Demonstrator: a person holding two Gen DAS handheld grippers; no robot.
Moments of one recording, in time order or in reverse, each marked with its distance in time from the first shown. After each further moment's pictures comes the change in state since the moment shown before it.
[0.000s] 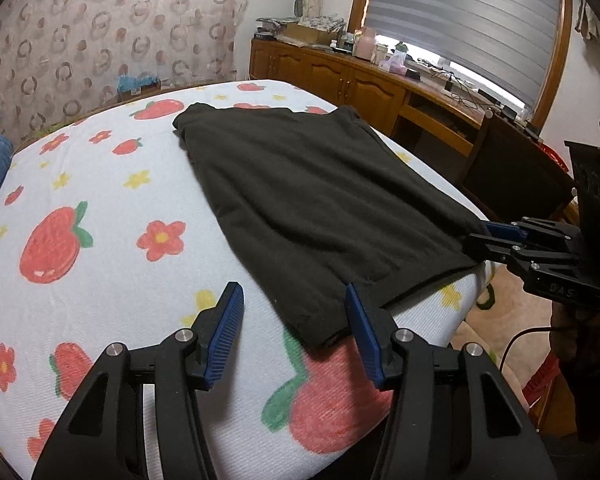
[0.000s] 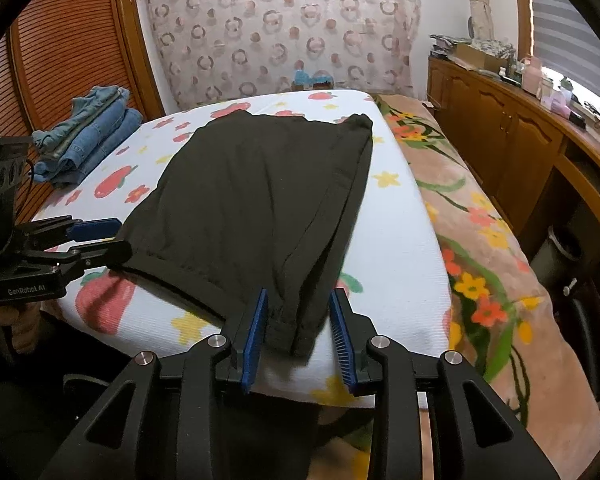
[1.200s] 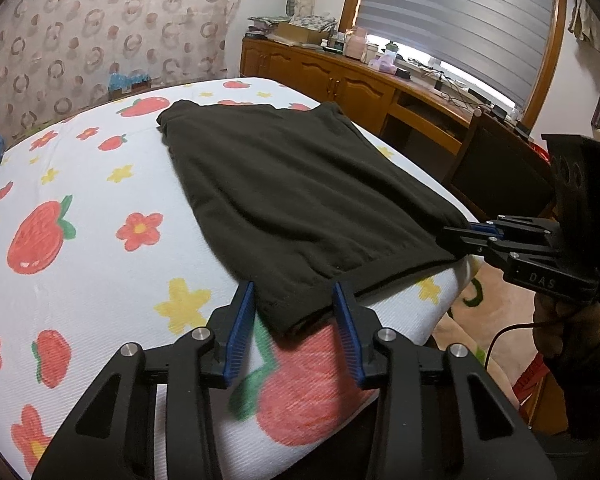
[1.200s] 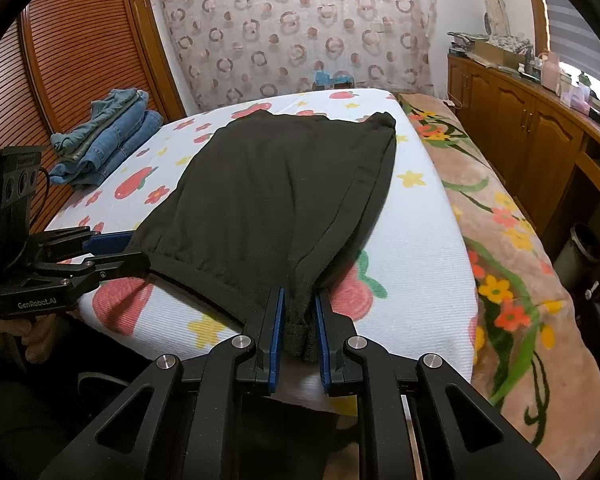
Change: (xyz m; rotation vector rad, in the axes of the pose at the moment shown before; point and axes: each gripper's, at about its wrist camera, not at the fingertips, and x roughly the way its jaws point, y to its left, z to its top) left arm -0.002 -0.013 -0.003 0.007 0.005 -0.035; right arm 0.003 0.000 0.000 0.005 -0.005 0.087
